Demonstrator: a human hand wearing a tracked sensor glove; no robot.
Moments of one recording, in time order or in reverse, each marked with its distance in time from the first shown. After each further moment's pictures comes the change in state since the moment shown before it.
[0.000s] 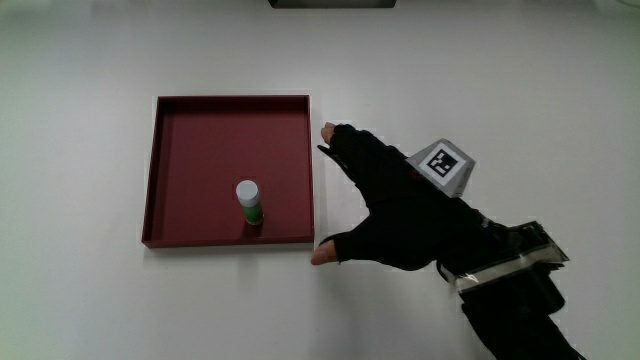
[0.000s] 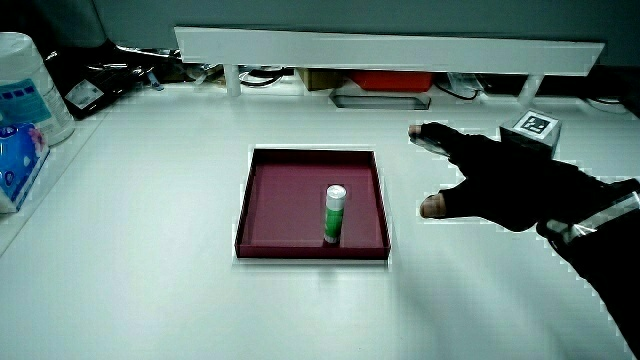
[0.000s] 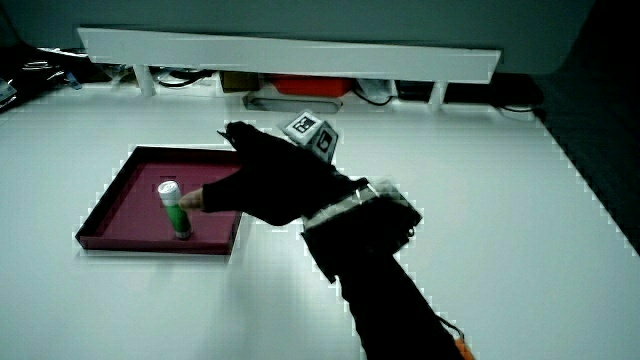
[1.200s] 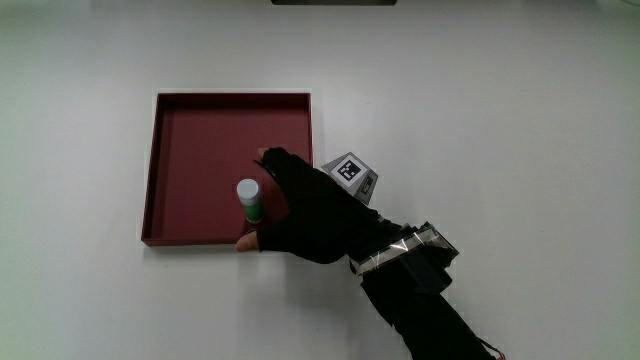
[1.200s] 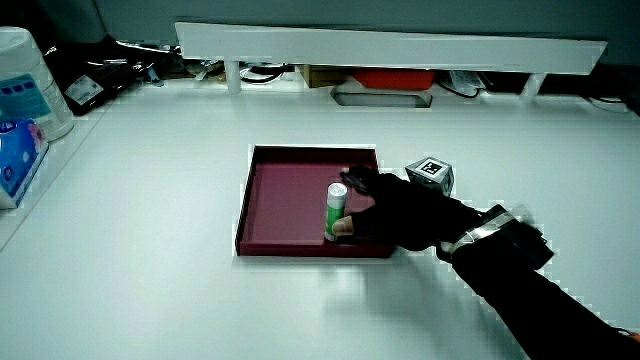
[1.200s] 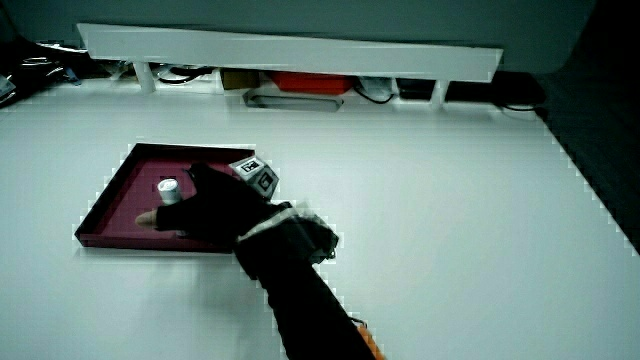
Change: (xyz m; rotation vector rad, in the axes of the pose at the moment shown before) arm 0.056 0.101 -0.071 -0.019 0.174 0.018
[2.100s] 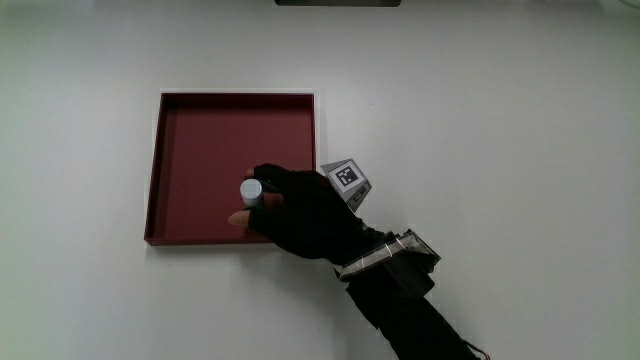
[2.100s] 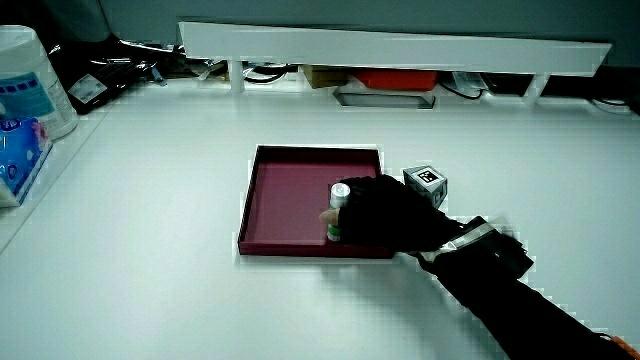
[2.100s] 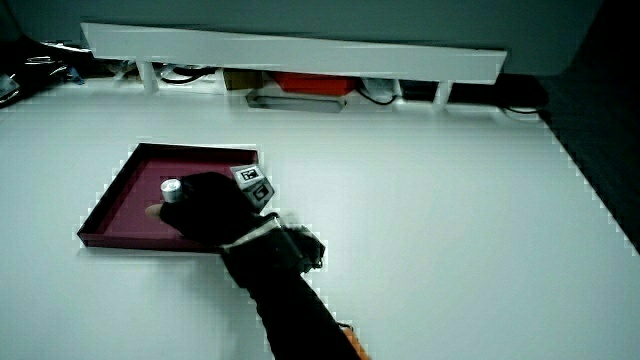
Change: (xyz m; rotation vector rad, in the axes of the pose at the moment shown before) arm 0.014 0.002 -0.010 0.195 0.130 0.072
